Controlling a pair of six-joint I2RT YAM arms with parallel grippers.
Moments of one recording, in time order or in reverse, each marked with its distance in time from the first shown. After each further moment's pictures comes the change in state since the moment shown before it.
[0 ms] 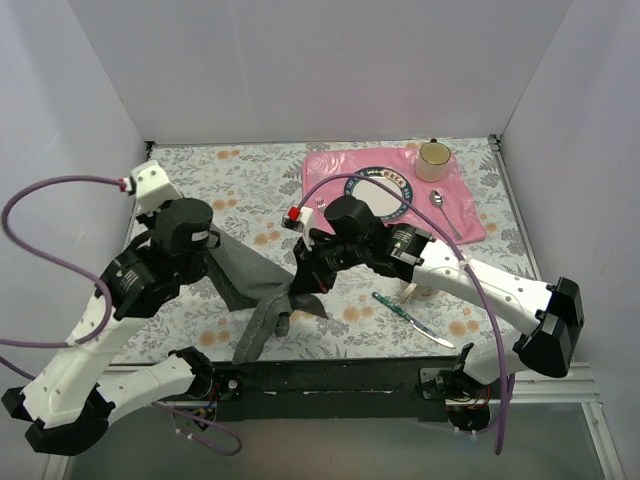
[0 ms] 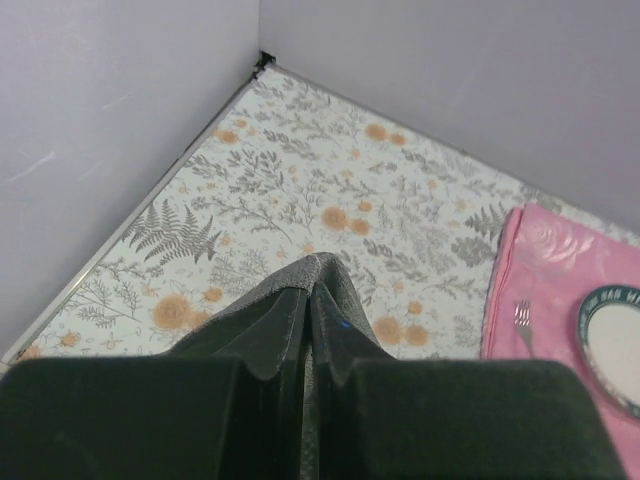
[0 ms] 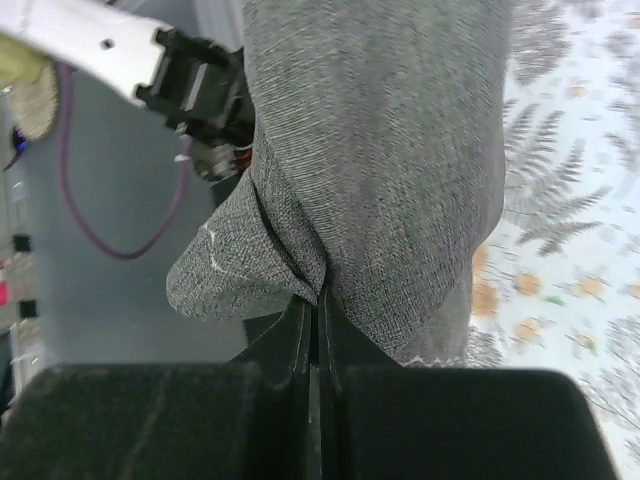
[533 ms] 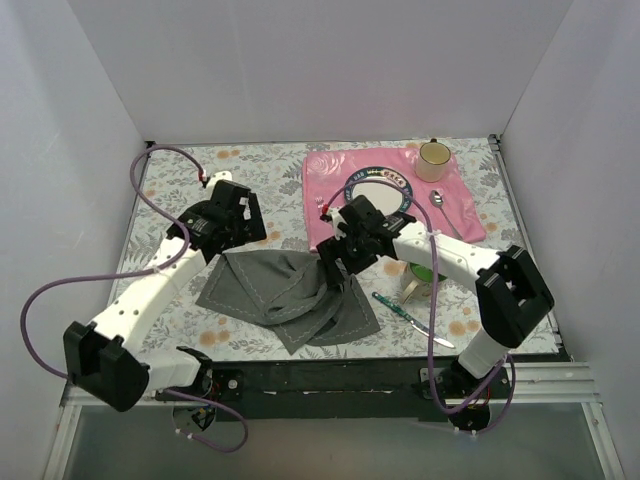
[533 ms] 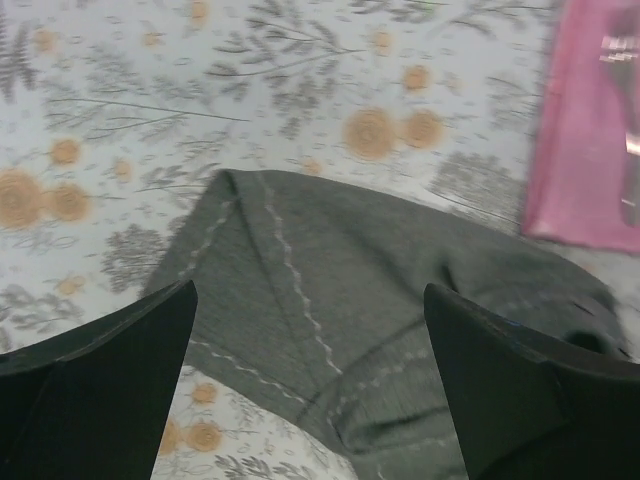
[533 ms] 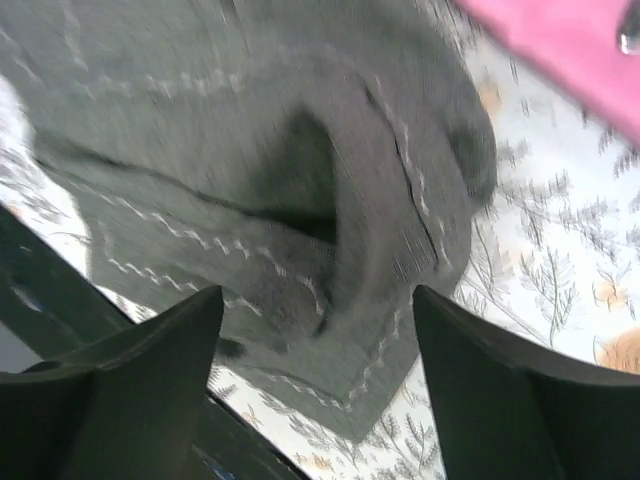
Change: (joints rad) left arm 0.285 0.394 -0.198 0.089 0.652 0.029; right arm -0.257 0.255 -0.097 -0.071 0.184 -0.005
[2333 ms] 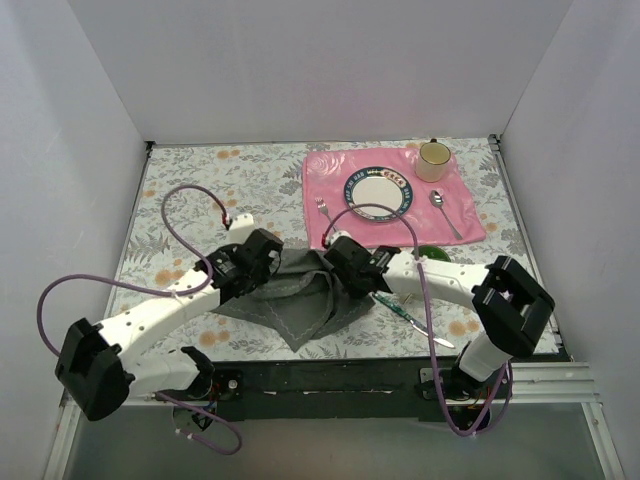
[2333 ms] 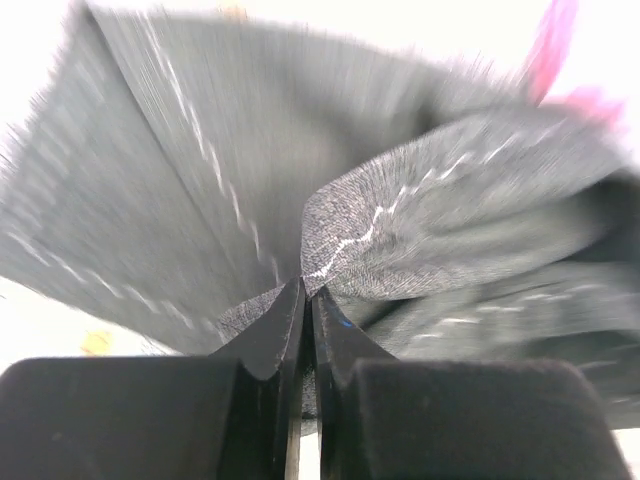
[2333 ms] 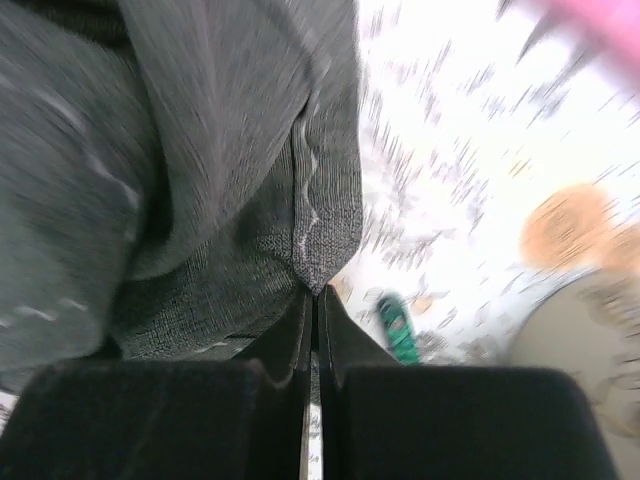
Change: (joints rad) left arm -0.297 -0.095 -0.358 0.154 -0.016 -0.300; right arm 0.211 -0.077 -0.285 0.060 0.531 0.114
